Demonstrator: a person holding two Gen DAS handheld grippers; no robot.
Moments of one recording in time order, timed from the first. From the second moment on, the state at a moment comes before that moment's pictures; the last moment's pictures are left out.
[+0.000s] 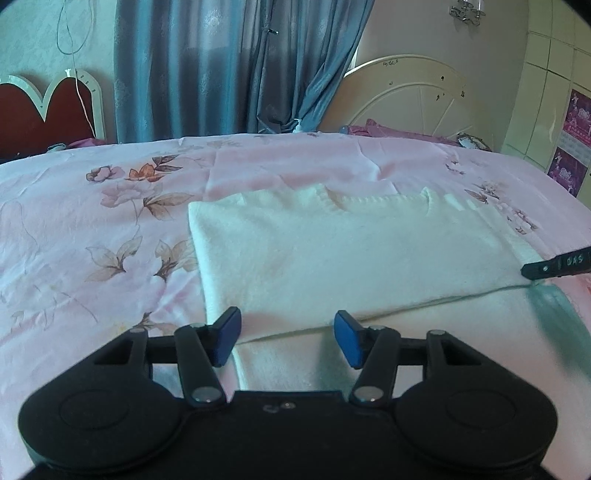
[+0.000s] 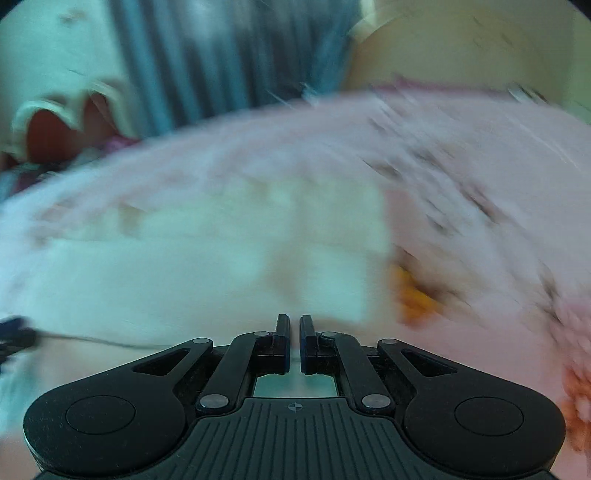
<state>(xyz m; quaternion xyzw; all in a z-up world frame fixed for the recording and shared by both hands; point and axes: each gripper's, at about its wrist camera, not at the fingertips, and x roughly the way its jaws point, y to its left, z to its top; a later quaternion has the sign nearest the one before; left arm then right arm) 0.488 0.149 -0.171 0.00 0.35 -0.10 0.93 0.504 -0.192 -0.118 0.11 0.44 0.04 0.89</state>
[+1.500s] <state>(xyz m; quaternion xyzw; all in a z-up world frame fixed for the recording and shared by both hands) 0.279 0.203 -0.167 -0.11 0.41 -0.12 0.90 0.281 -0.268 -0.076 0.19 0.42 0.06 0.88</state>
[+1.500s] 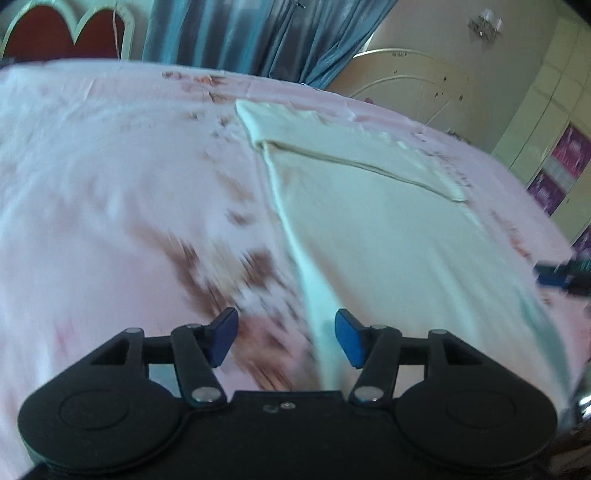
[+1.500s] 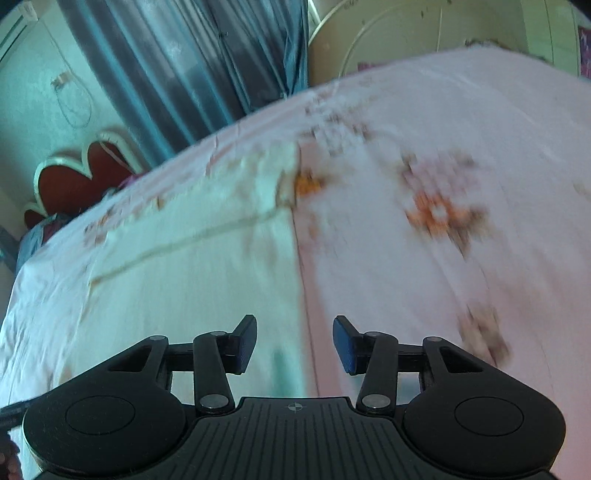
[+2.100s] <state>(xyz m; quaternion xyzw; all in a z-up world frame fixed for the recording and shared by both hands) 0.179 0.197 -0.184 -0.27 0.42 -0.15 0.85 0.155 -0.307 -0.103 0.33 0.45 0.14 0.81</state>
